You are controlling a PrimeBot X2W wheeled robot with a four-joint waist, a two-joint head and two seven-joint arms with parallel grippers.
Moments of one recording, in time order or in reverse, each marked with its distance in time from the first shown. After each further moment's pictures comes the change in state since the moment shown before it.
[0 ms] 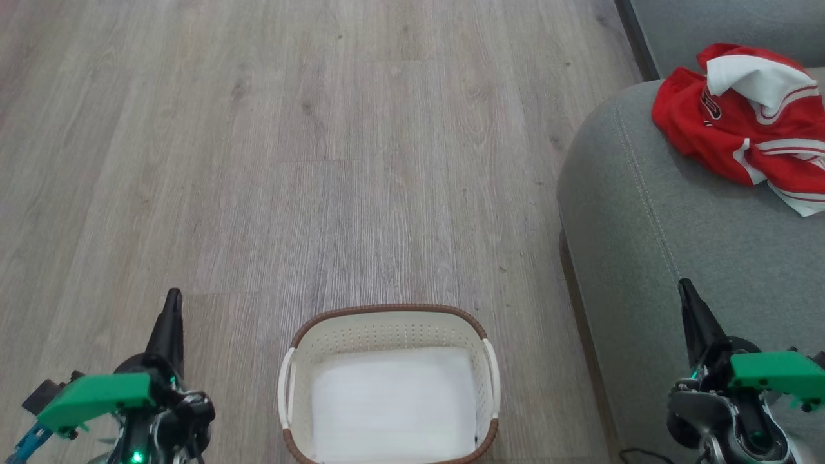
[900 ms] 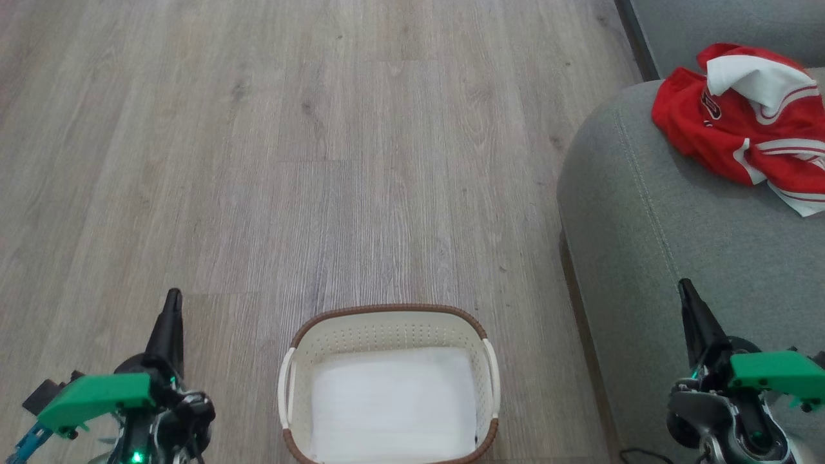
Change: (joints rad) left arm 0.000 0.000 0.000 0.000 0.000 0.000 0.000; right arm 0.000 0.000 0.000 0.000 0.000 0.000 0.000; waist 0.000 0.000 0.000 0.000
